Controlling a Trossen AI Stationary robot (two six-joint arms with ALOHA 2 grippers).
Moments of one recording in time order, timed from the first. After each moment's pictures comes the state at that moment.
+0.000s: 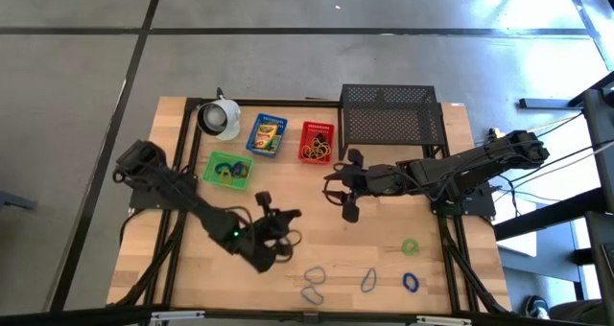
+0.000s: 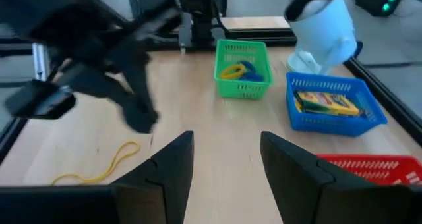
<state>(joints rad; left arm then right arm) -0.58 1.70 1.09 -0.27 -1.05 -0.38 0.25 1.36 0.95 -0.04 0.32 0.13</state>
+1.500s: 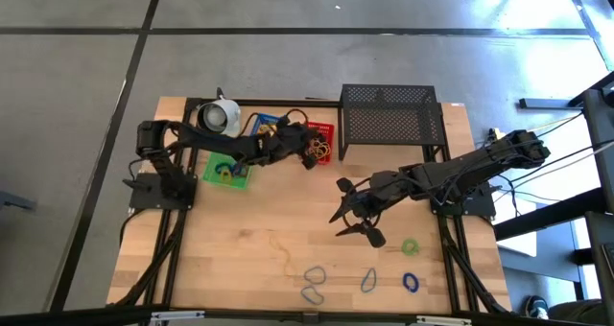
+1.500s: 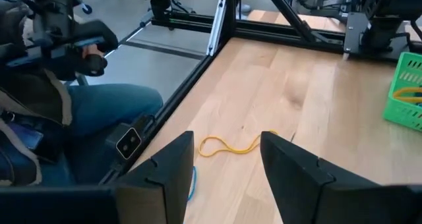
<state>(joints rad) 0.20 1.73 0.97 0.27 -0.47 -0.12 0.30 1.35 0.95 -0.03 -0.21 0.02</state>
